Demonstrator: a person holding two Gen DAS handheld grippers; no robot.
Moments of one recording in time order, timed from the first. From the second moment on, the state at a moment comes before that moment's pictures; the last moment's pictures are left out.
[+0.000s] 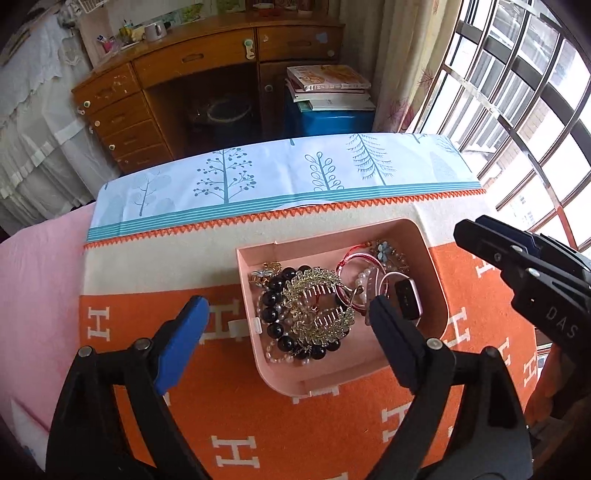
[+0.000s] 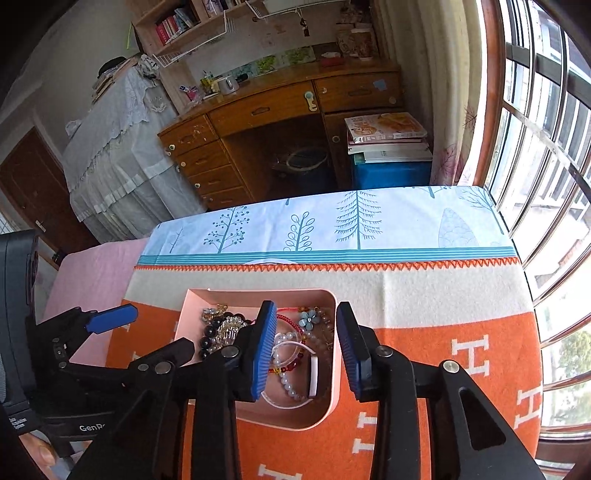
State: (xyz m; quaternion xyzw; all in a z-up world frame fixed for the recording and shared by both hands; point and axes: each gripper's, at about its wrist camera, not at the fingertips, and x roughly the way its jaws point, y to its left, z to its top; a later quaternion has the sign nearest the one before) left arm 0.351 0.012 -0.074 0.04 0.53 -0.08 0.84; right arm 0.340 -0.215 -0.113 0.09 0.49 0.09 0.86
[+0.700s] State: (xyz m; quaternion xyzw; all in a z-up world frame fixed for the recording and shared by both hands) left arm 0.201 0.036 0.005 0.05 0.41 -0.04 0.91; right arm 0.195 -0.186 -0.033 0.04 0.42 0.10 0.90
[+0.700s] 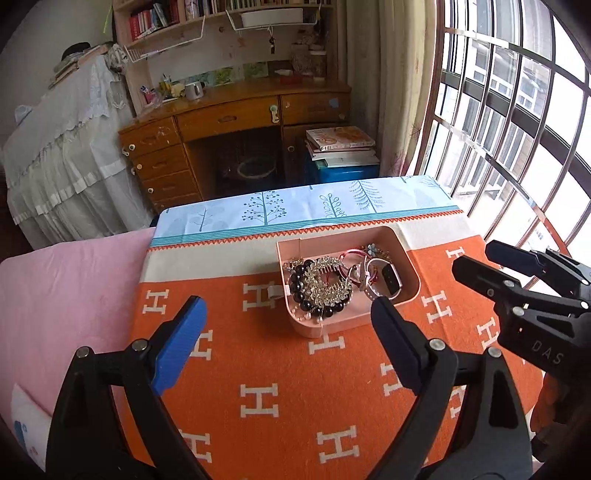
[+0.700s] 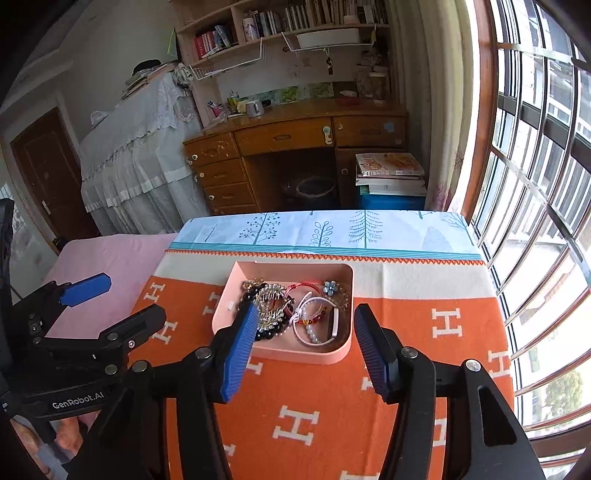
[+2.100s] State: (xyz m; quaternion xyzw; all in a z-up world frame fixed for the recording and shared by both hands) left arm -0.016 0.025 -0.037 0.01 0.39 0.03 0.92; right arm -0.072 -0.190 -0.056 0.06 0.35 0.10 0.93
